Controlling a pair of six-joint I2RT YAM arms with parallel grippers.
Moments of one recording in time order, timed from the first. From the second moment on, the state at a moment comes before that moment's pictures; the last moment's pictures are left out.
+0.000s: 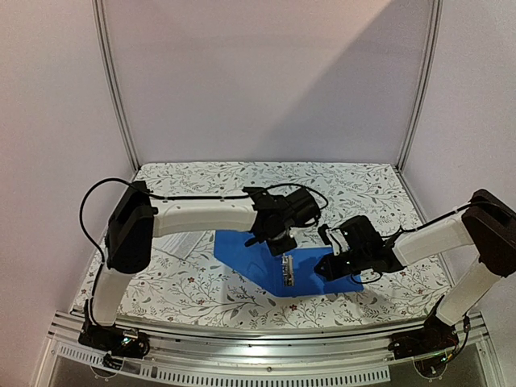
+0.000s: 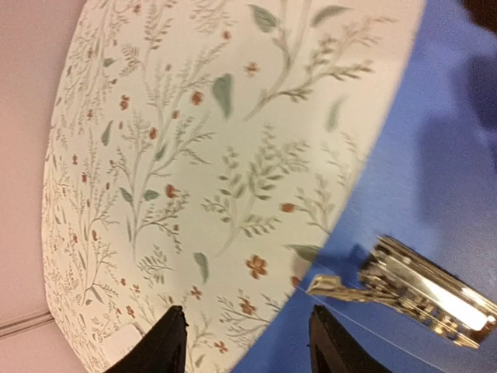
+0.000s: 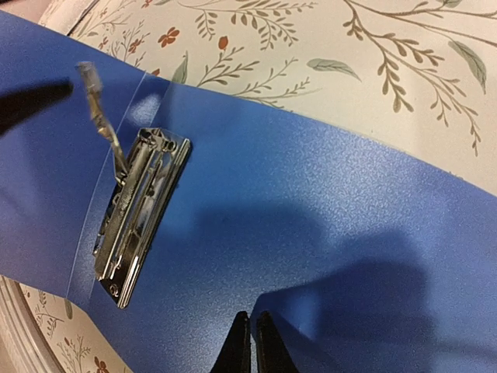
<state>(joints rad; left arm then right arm) -1.10 2.24 1.86 -0.79 -0.49 0.21 0.73 1.60 0.57 0.16 -0.20 0.44</state>
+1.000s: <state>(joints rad) -0.45 1.38 0.94 -0.47 -0.24 -0.40 0.84 1.43 0.77 0.14 -0.24 0.43</state>
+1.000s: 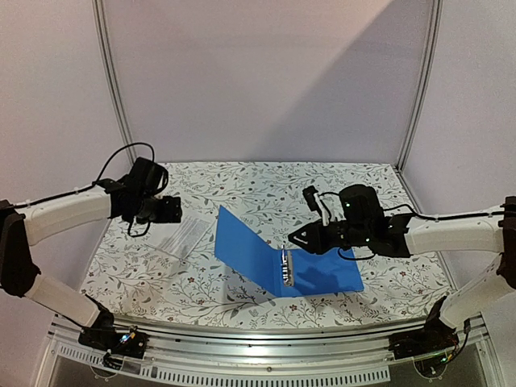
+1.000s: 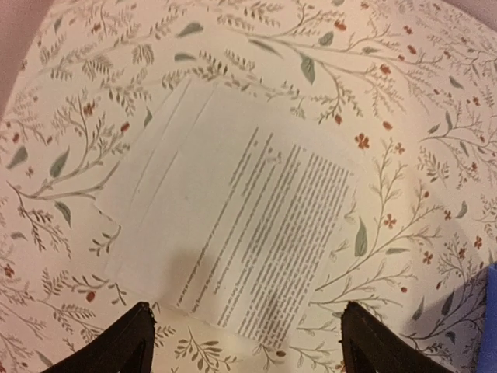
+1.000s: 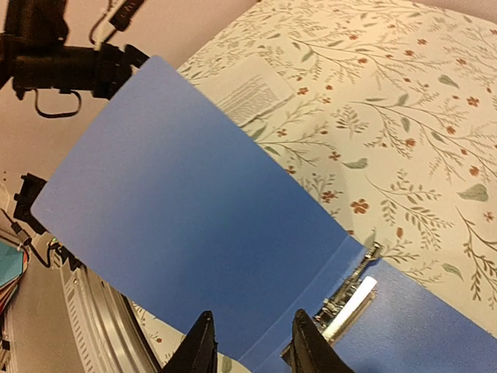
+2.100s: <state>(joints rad) -0.32 1.25 0.26 0.24 0.25 -1.22 1.00 1.51 0.81 0.15 -0.16 0.33</state>
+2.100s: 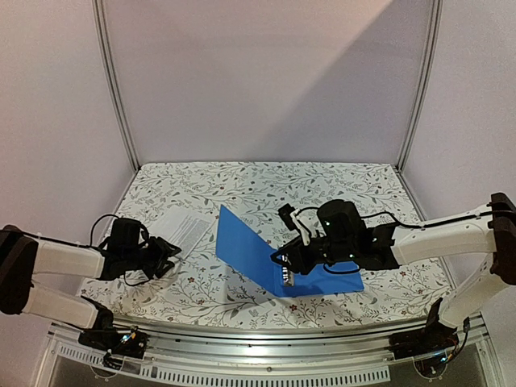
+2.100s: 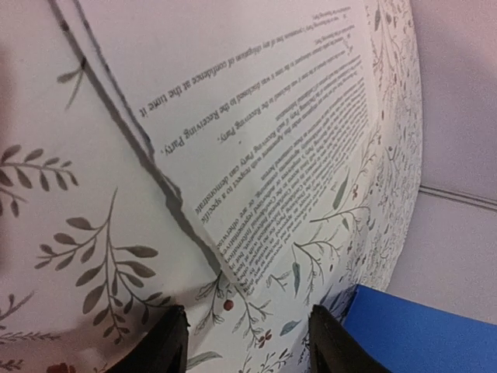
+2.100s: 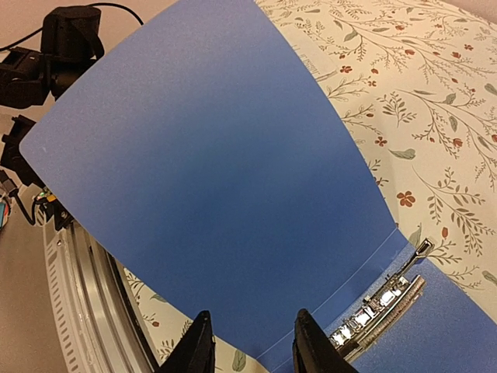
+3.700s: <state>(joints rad) -0.41 0.88 0.39 0.01 0.10 -1.26 1.00 1.48 0.80 0.13 -0.13 0.17</state>
